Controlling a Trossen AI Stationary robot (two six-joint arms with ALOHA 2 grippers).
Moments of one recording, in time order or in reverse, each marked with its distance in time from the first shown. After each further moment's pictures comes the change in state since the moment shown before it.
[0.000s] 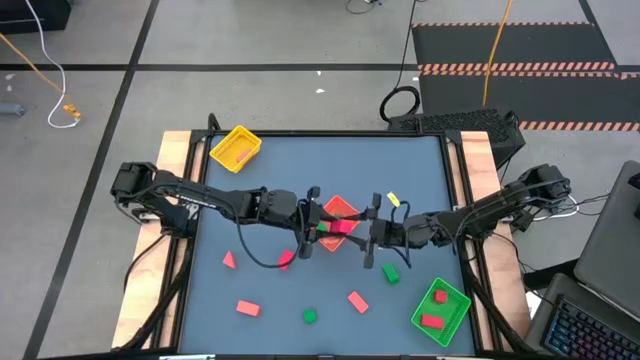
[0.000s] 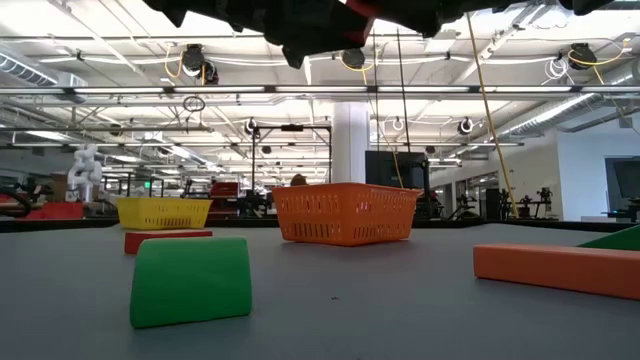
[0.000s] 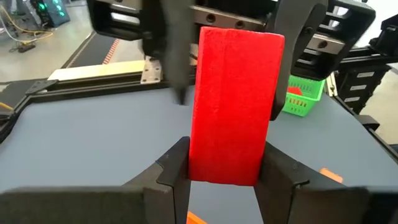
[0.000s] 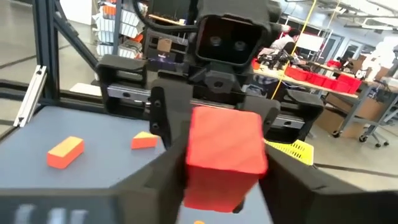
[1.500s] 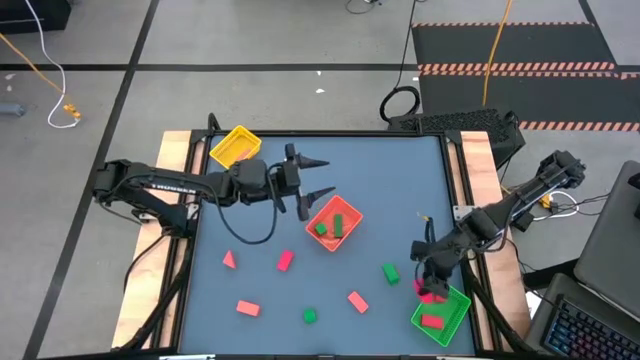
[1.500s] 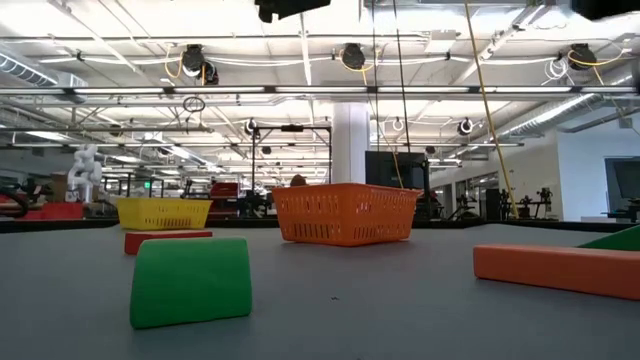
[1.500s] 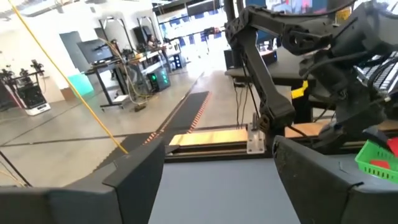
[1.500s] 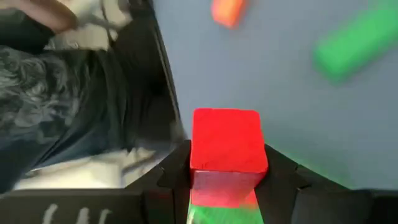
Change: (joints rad) left arm 0.117 -0.182 0.001 0.125 -0.221 0.165; right arm 0.269 -0.401 0.000 -1.164 -0.773 1.333
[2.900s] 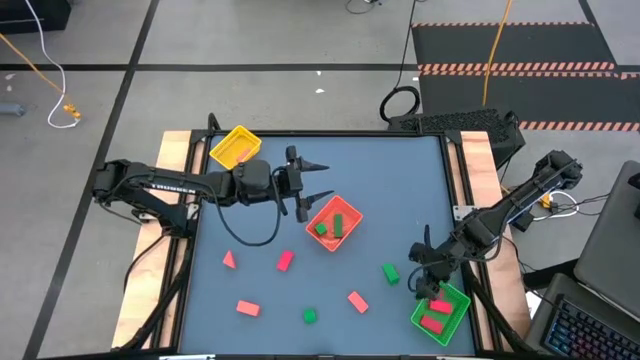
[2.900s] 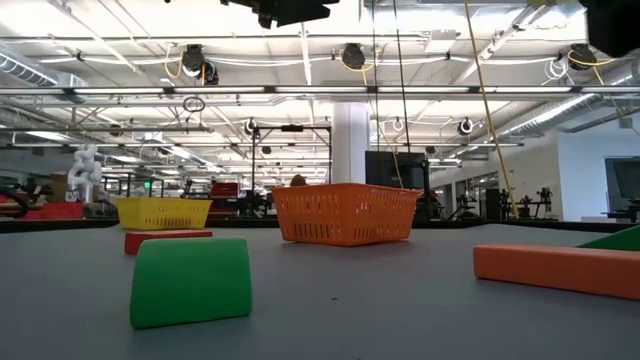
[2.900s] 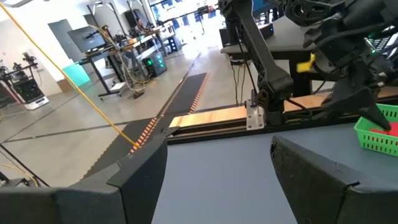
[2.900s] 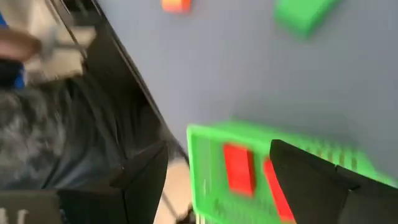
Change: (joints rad) left arm 0.003 -0.003 0.000 -0.093 0.002 0.043; right arm 0.038 0.077 0.000 -0.010 0.066 0.244
